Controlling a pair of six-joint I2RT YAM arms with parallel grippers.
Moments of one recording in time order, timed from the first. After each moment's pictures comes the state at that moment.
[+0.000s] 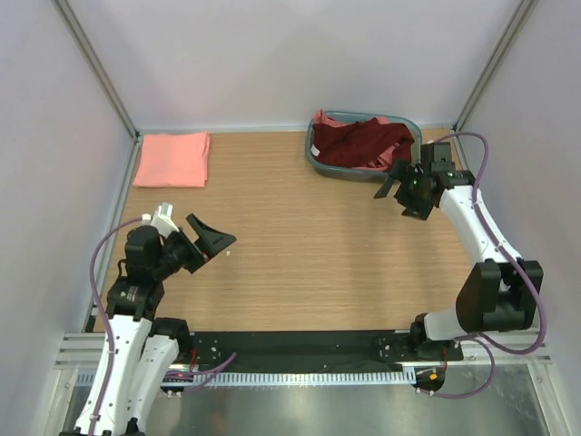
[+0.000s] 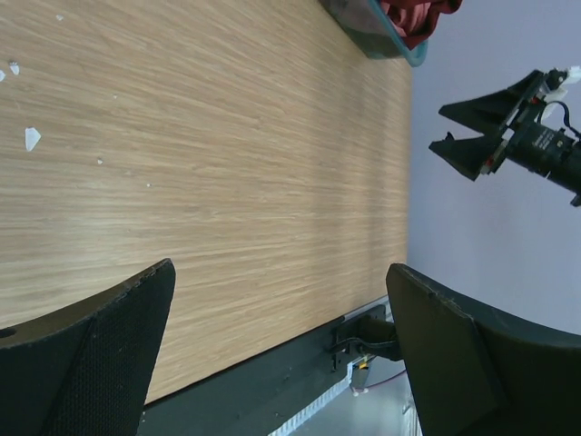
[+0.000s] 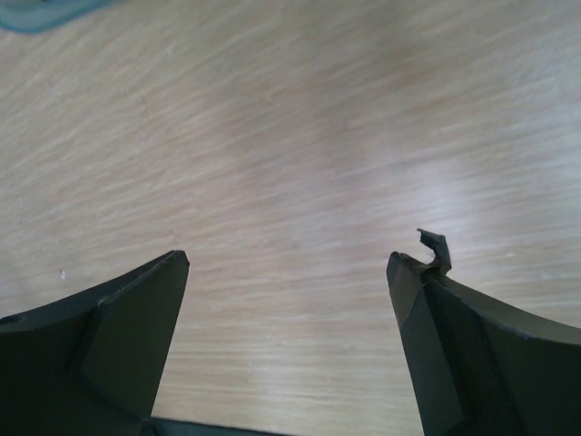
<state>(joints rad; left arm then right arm) -0.09 0.54 0.61 -0.55 0.47 -0.84 0.02 1.40 1.17 -0.74 -0.17 0.54</state>
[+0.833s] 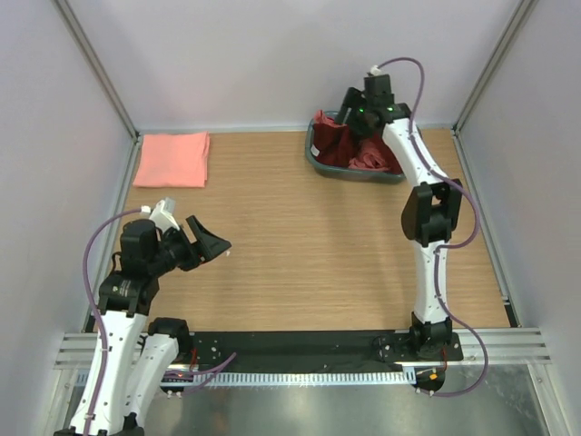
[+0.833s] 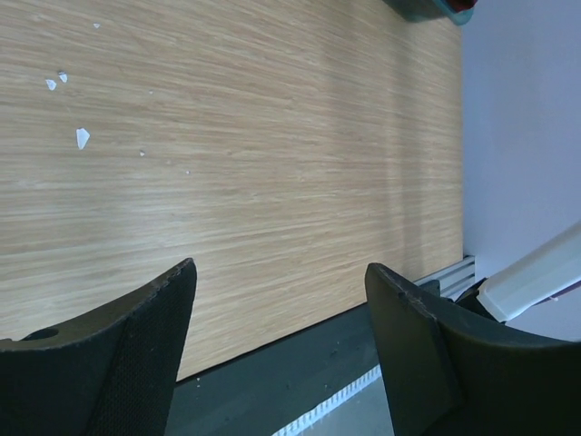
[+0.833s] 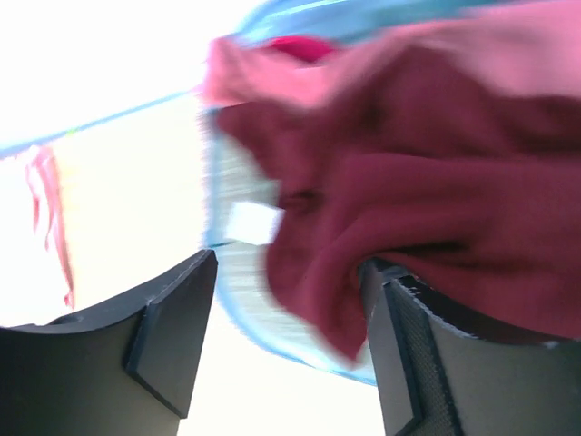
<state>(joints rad) -0.09 0.59 0.75 -0.72 0.46 -0.63 0.17 2.25 2.23 -0.63 -0.07 0.54</state>
